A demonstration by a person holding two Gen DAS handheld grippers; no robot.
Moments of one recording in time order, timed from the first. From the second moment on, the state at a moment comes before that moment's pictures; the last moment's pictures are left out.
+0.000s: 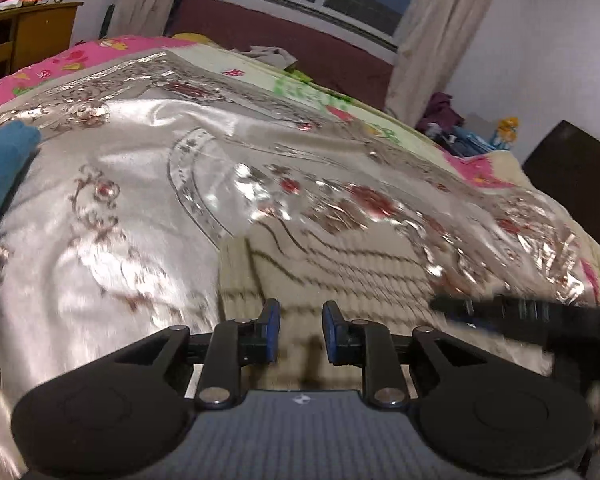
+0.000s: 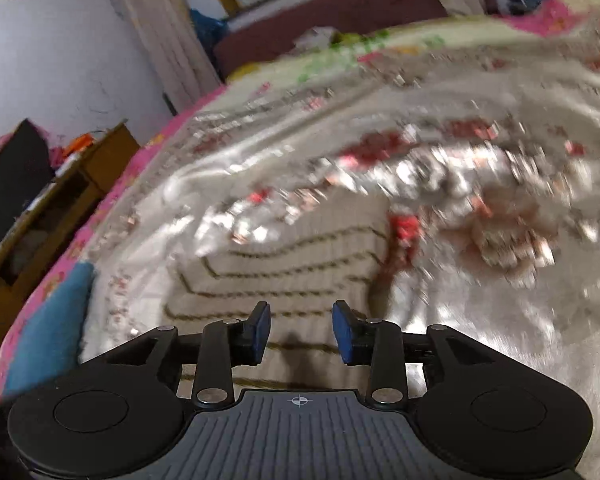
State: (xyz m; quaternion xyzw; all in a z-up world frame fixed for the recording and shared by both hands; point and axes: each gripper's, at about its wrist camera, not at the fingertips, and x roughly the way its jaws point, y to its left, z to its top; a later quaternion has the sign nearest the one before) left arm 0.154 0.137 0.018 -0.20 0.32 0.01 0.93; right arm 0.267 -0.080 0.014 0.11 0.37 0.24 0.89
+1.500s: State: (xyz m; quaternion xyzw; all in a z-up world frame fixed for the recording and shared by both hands) left arm 0.137 0.135 -0.008 -0.21 0.38 0.03 0.90; right arm 0.241 -0.092 -0.030 0.15 0.47 0.27 0.83
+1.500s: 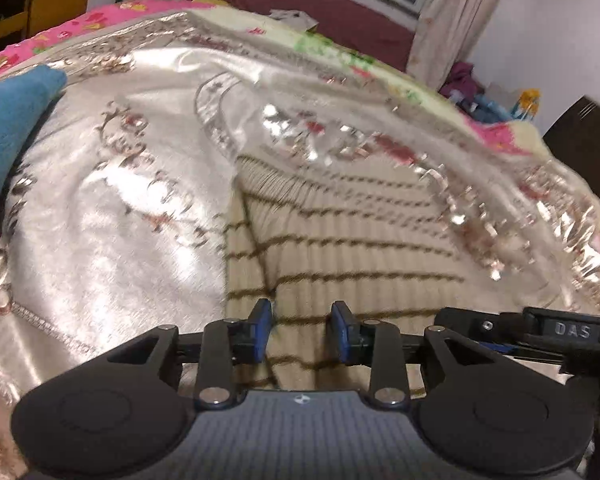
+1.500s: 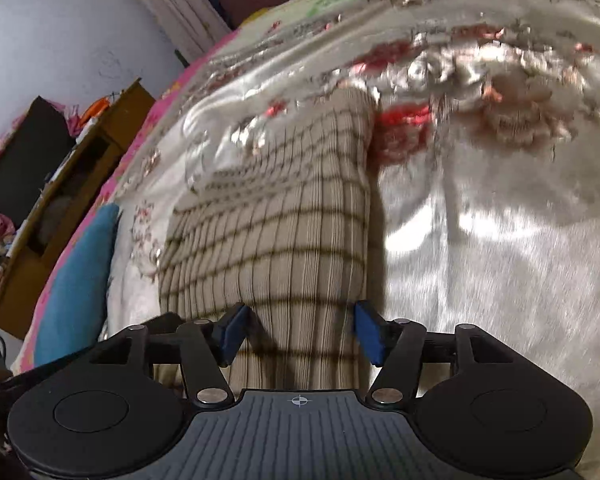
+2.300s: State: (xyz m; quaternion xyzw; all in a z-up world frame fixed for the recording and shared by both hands) left arm 0.122 0.083 -0.030 -0.18 0.44 -0.06 0.88; right arm 0.183 -0.139 -0.037 0.17 0.51 0.27 0.80
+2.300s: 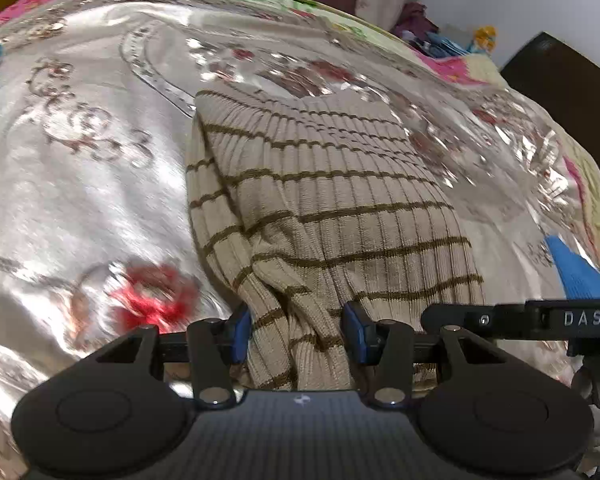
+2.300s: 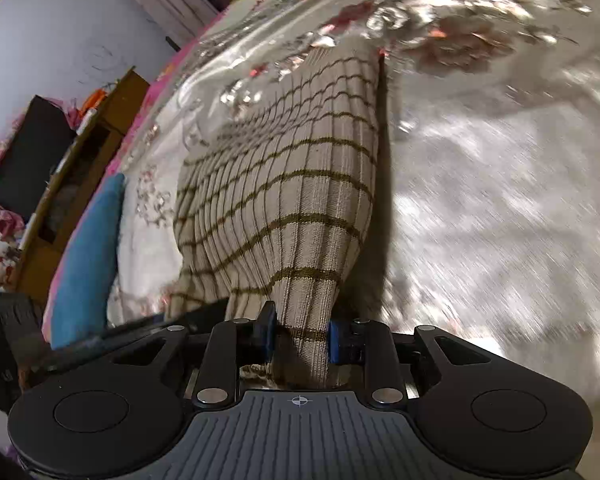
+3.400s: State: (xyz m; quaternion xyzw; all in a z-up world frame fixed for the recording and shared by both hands) left arm 0.177 0.104 0.008 -0.07 0.39 0.02 0.92; right arm 0.234 -0.110 0.010 0.05 0.41 0.24 0.88
